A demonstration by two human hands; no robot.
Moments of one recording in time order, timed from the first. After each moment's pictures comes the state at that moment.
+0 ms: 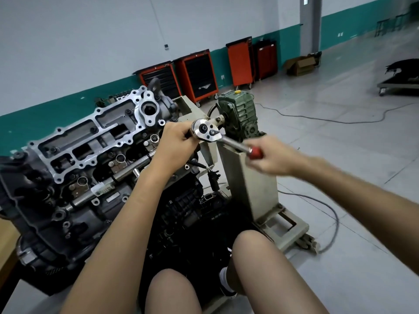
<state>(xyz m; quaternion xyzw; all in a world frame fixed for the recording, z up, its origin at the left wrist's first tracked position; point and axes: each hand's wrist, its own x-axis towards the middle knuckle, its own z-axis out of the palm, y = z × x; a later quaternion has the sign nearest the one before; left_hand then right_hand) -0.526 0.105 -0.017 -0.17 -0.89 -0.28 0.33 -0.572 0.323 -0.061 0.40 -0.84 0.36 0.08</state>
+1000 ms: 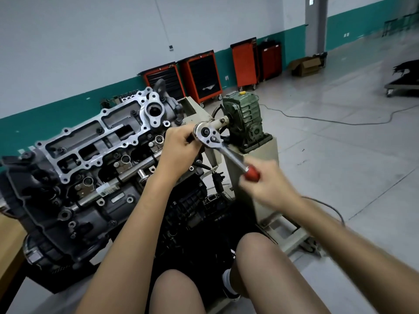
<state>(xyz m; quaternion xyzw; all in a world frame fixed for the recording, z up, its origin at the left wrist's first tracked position) -0.522 0.104 -0.025 -0.16 -0.87 -0.29 0.37 -0.528 0.293 -0.096 0.31 -0.80 0.49 0.12</state>
